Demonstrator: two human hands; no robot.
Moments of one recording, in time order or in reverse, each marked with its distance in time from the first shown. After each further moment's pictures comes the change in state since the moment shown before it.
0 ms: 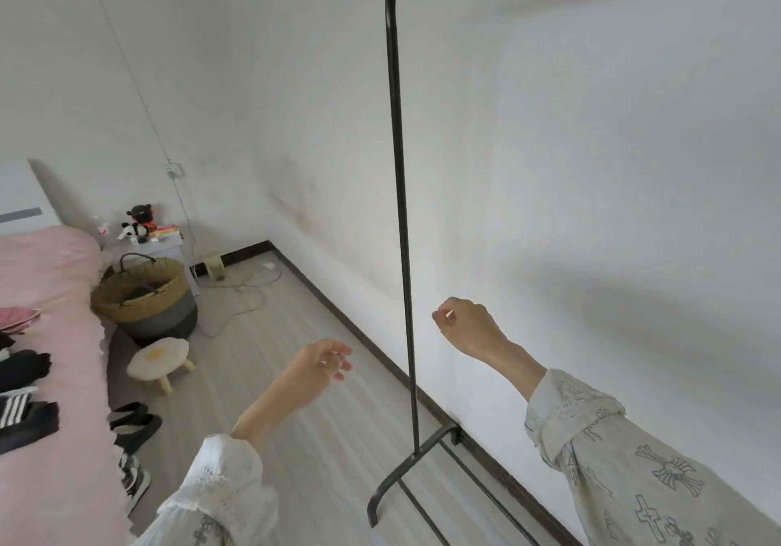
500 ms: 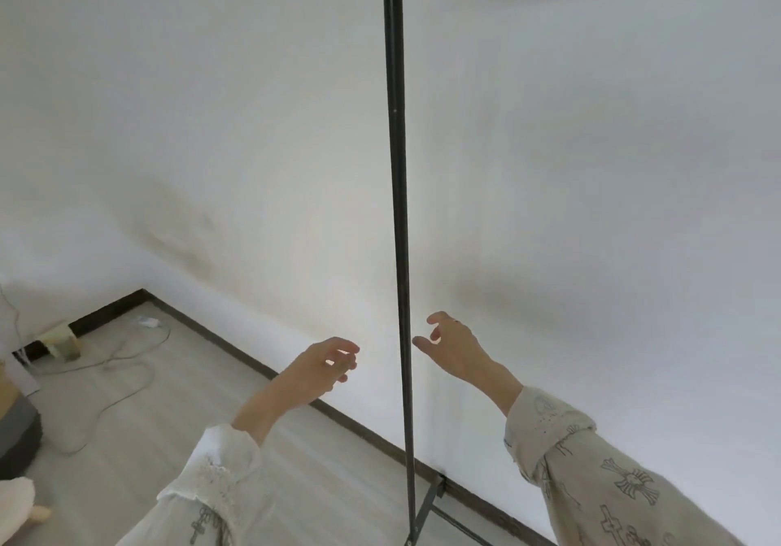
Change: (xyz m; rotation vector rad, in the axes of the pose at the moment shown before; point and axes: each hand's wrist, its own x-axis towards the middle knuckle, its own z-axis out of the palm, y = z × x) left_hand 0.302 -0.011 -0.075 -0.039 -0.393 0.187; right_hand 0.225 -0.017 0.054 0.069 0.152 0.275
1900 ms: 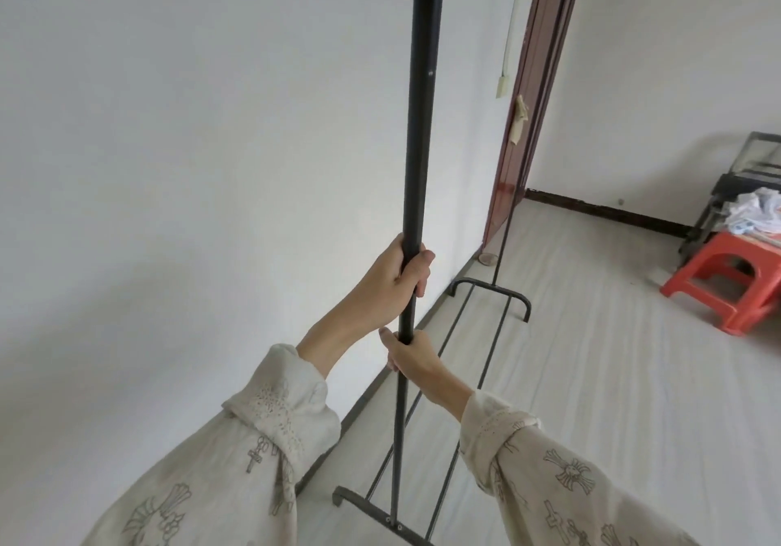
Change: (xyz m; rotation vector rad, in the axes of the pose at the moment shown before) left_hand 0.118 0.050 -0.103 -0.243 -1.410 1.055; right_hand 0.039 -0.176 0.191 0.708 1.252 0.885
